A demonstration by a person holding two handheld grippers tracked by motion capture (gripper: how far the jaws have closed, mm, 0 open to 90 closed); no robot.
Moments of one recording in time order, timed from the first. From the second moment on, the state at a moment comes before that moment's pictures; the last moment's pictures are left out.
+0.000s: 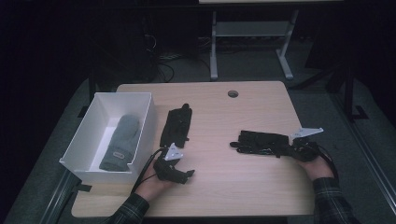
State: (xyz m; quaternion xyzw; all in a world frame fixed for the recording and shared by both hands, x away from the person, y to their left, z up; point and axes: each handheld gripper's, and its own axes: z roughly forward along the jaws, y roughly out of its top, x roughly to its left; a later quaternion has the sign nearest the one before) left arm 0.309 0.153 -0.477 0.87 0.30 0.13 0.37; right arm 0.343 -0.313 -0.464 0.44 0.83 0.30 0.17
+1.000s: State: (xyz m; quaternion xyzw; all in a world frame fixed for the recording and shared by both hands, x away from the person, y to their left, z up) left arm 0.309 0.152 -0.478 0.87 0.30 0.12 0.37; right arm 0.294 -0.215 -0.460 0.27 0.90 0.33 0.05
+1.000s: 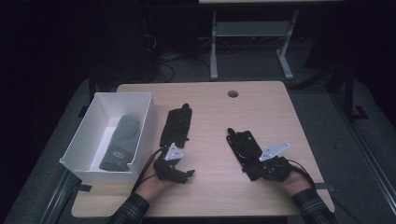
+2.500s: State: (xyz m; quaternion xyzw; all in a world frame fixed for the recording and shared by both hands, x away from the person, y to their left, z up) left arm 0.309 0.152 -0.478 0.87 0.30 0.12 0.37; right arm 0.295 -0.209 -0.461 0.27 0.90 0.34 0.07
